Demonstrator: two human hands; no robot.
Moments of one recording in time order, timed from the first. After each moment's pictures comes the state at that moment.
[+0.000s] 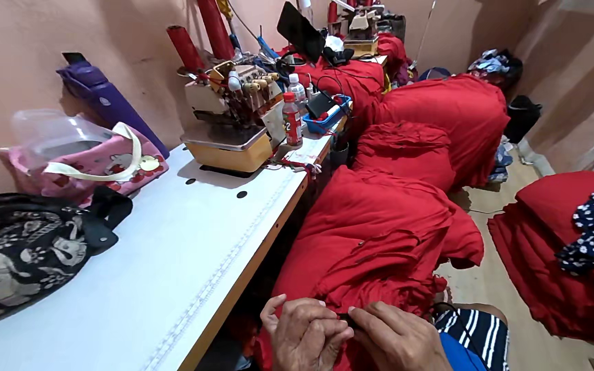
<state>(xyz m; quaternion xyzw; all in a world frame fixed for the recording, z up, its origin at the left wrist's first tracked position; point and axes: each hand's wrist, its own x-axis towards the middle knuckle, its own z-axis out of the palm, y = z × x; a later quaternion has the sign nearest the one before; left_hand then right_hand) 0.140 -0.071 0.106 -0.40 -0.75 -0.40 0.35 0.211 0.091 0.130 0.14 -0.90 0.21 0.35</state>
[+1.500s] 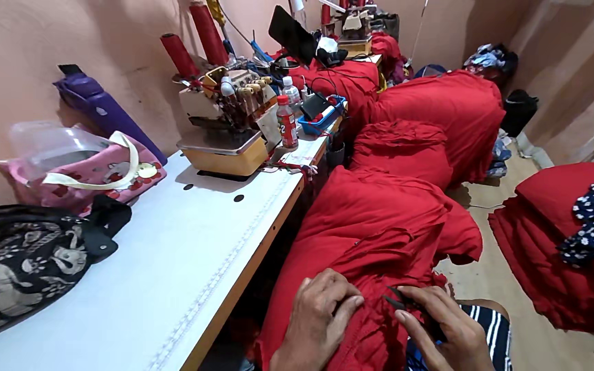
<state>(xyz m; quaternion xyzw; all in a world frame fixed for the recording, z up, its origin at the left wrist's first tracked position) 0.118 -0.046 0.123 -0.45 -0.77 -0.43 0.15 0.238 0.128 0.123 -0.01 -0.88 0.34 0.34</state>
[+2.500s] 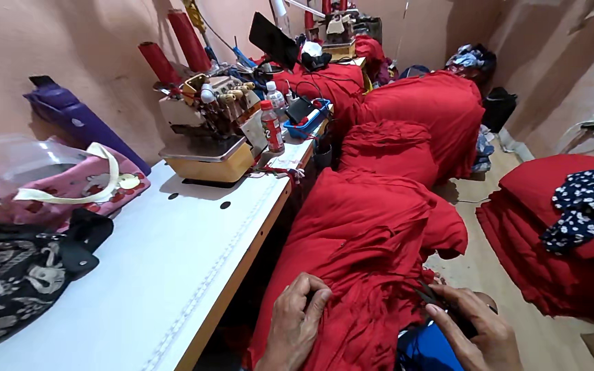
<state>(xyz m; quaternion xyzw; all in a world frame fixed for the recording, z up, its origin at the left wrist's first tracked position) 0.118 -0.051 0.114 -0.36 -0.77 -0.52 0.10 0.268 0.167 0.104 -0.11 -0.85 0.38 0.34</state>
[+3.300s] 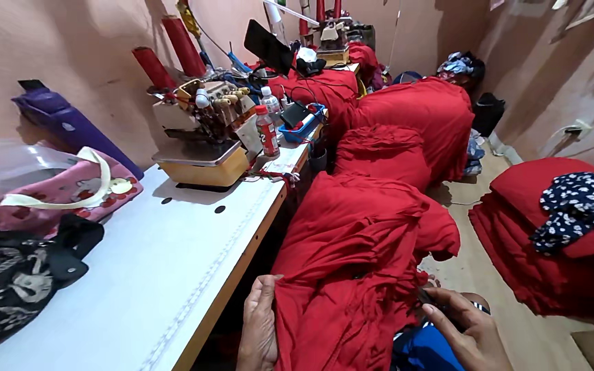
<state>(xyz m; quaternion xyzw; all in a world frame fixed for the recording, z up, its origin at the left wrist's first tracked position) 0.113 -0.055 0.118 -0.02 -0.58 -0.82 -0.03 0.270 0.175 0.094 -0.17 -0.79 0.52 0.28</state>
